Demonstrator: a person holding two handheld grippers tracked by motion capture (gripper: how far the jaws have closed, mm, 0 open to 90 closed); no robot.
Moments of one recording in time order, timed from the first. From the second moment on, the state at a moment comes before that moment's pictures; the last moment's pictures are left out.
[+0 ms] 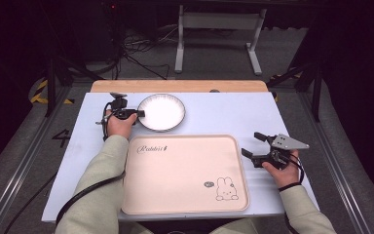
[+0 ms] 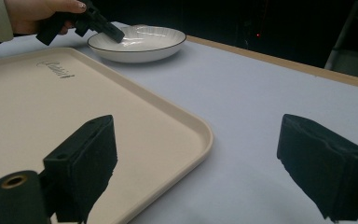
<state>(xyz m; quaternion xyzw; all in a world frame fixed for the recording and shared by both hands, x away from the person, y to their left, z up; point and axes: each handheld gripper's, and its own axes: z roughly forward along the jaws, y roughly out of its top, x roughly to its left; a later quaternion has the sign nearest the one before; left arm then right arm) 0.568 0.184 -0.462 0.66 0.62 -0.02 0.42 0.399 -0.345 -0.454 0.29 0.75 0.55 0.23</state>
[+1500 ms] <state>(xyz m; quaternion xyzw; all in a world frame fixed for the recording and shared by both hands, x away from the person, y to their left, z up) 0.544 0.164 -0.377 0.67 0.58 0.04 0.46 0.398 -0.346 -0.454 0.29 0.75 0.55 0.24</state>
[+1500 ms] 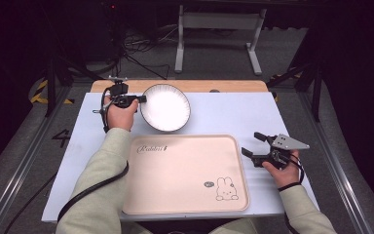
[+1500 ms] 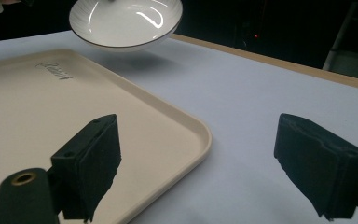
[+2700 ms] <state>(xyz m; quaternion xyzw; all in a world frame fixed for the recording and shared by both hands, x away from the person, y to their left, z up) 0.459 0.172 -0.343 0.71 0.47 0.01 0.53 0.398 -0.345 -0.454 0.30 0.75 0.55 0.24</state>
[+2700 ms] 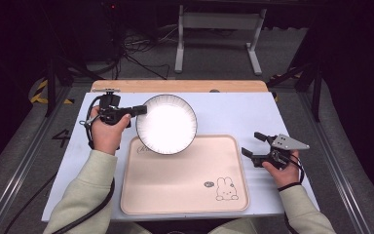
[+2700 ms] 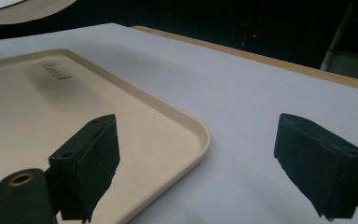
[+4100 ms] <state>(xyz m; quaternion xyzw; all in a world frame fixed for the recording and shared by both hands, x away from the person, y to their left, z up) 0.437 0.115 -0.375 0.78 0.41 -0.08 0.48 0.397 -0.345 -0.454 0.29 0.75 0.55 0.24</state>
